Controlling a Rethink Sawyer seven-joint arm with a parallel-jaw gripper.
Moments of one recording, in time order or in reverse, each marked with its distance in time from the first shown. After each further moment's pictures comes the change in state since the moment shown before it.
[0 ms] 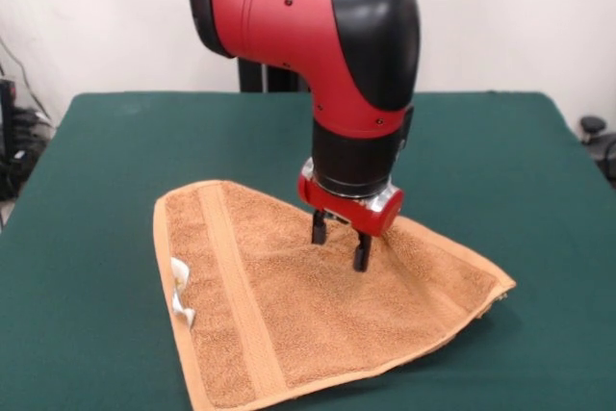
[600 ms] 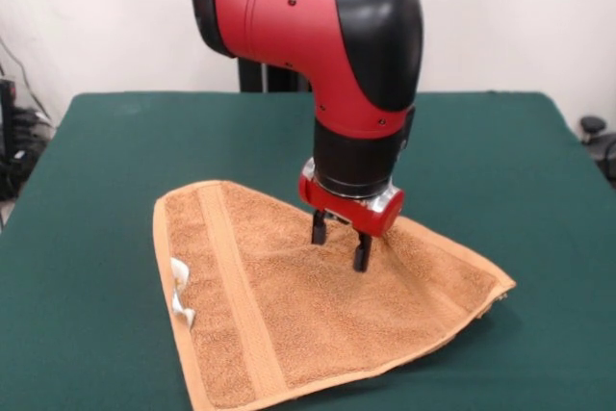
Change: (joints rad) arm 0.009 0.004 -0.009 -0.006 0.000 0.001 0.000
